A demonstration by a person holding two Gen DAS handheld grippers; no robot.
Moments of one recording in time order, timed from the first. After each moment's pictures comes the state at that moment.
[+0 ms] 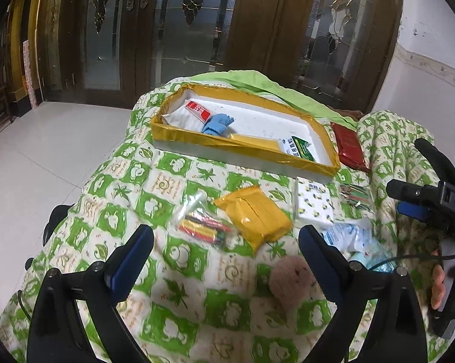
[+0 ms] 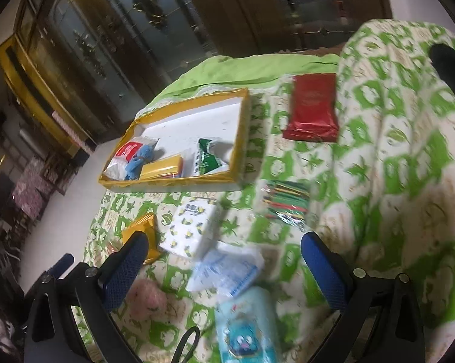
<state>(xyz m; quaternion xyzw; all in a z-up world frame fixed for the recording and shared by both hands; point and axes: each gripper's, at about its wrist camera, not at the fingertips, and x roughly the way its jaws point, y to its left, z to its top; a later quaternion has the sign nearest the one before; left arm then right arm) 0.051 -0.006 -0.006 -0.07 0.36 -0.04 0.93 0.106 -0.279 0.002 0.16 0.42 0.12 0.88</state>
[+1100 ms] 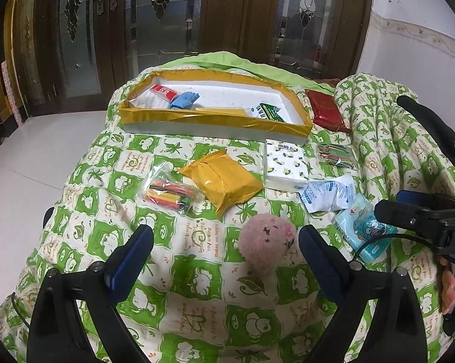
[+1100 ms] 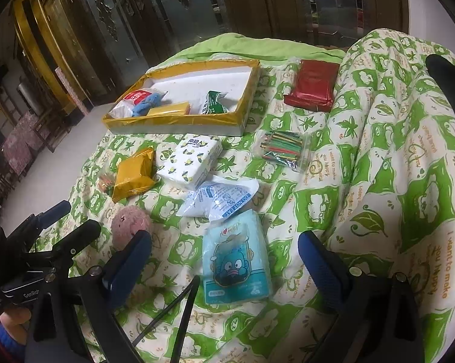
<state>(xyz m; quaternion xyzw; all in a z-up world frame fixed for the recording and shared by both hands) 0.034 -0.043 -0.022 -0.02 0.39 -0.08 0.92 0.054 -0.257 -0.015 0.06 0.45 0.13 0.88</state>
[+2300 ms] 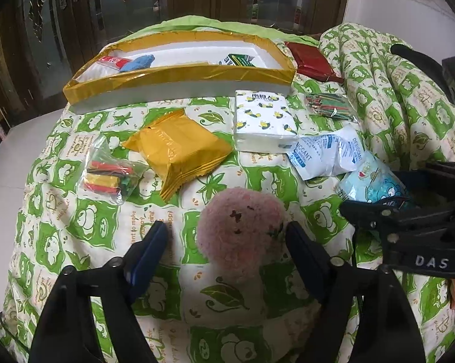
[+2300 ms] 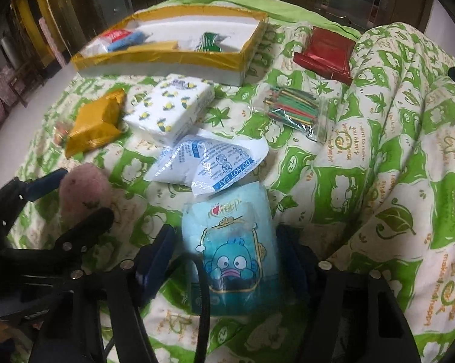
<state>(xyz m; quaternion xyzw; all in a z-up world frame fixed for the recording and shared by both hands) 0.064 -0.081 -0.070 0.04 0.45 -0.12 0.89 0.081 -0.224 -0.063 -0.05 0.53 0.09 0.84</state>
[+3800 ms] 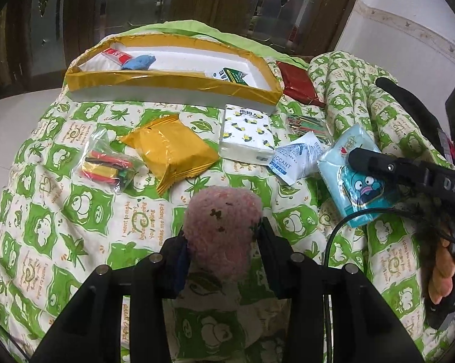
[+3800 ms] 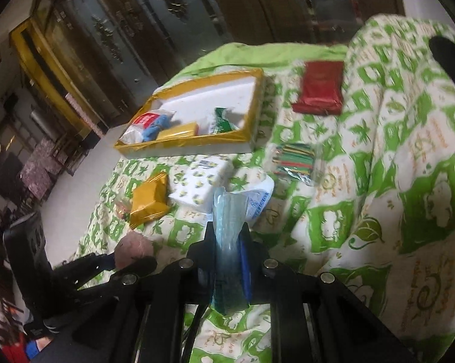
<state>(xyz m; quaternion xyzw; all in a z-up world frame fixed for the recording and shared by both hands) 0.049 -0.060 -0.052 -0.05 0.44 -0.16 0.88 0.069 -0.268 -0.008 0.12 0.43 0.17 0.88</state>
